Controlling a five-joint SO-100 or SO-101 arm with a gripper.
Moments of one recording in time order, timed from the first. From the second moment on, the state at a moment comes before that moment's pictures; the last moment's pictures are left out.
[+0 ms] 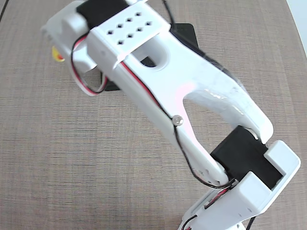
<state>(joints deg) -42.2 88.1 78.2 67.9 -5.0</state>
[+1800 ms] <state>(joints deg) -20.6 82.3 110.0 32.0 -4.6</state>
